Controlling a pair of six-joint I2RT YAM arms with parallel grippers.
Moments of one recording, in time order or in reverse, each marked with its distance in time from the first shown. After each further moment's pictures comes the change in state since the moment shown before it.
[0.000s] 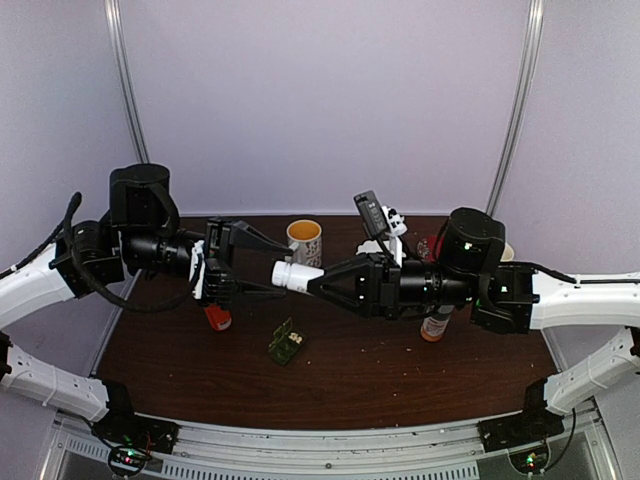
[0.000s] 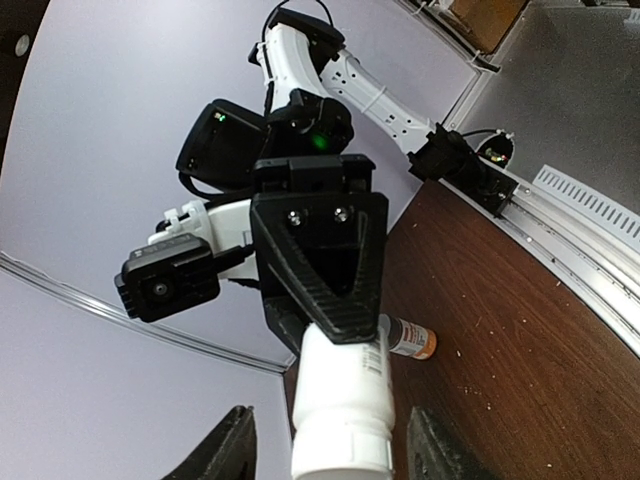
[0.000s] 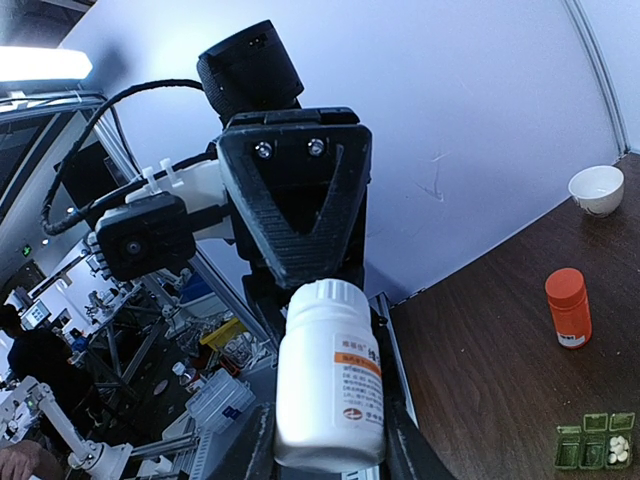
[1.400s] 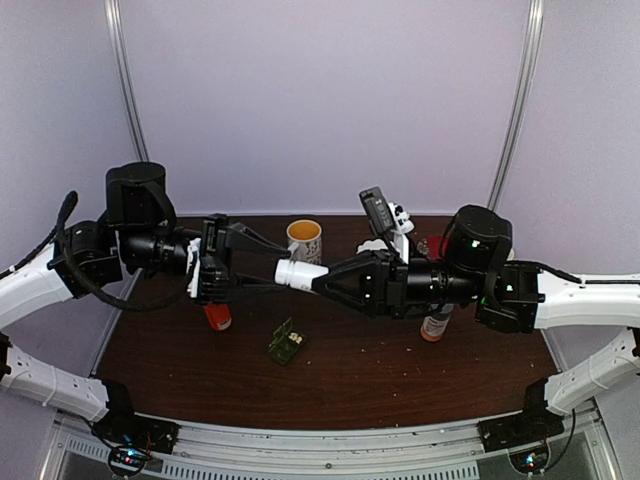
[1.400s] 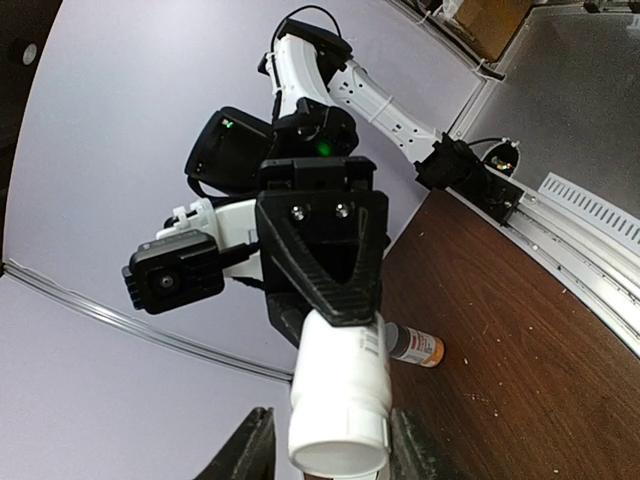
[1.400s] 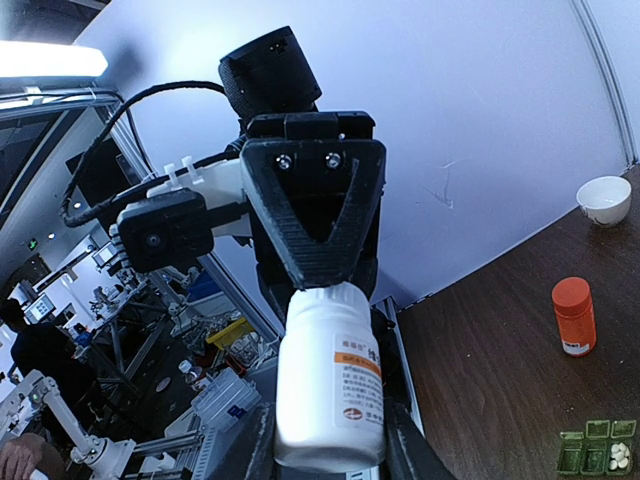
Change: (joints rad) left arm 0.000 -0.007 0.000 0.022 0.011 -0.005; right arm -0.002 -0.023 0.000 -0.001 -0.021 -0.009
